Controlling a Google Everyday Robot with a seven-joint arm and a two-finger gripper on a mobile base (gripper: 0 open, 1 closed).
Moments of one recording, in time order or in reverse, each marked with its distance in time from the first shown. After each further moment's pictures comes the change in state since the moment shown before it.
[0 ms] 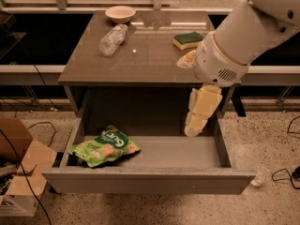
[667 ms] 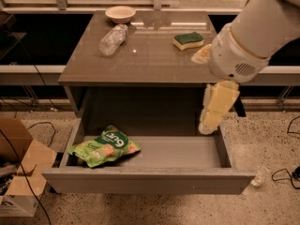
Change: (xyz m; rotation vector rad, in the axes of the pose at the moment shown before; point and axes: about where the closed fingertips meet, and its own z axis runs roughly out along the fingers) arm 0.023 0.002 -0.030 0.041 0.078 0.036
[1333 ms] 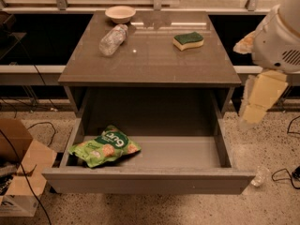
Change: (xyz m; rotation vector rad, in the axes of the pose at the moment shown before) arm 0.056 0.003 -0.059 0.082 0.155 0.123
